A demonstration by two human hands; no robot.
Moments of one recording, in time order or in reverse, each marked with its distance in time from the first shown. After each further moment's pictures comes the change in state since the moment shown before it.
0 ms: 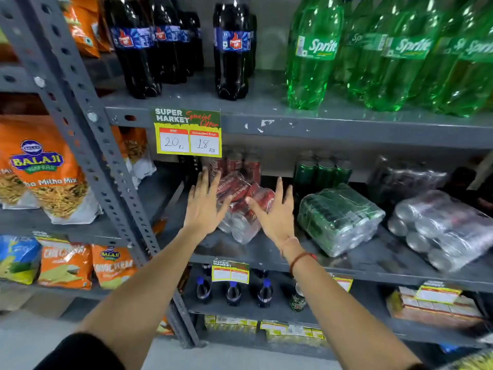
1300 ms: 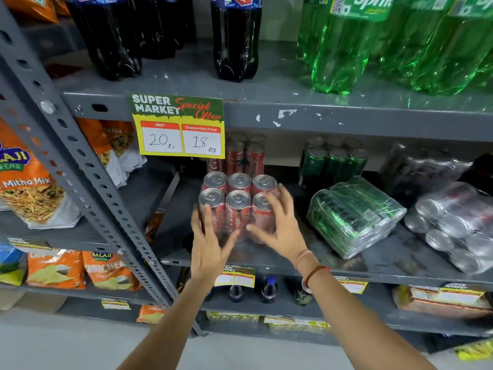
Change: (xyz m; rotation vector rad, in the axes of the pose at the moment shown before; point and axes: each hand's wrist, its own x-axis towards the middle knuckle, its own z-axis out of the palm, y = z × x) left_hand -0.064 0.002 0.056 -0.453 0.009 -0.222; right_hand 0.019 0.063 0.028 -0.026 -0.070 -0.428
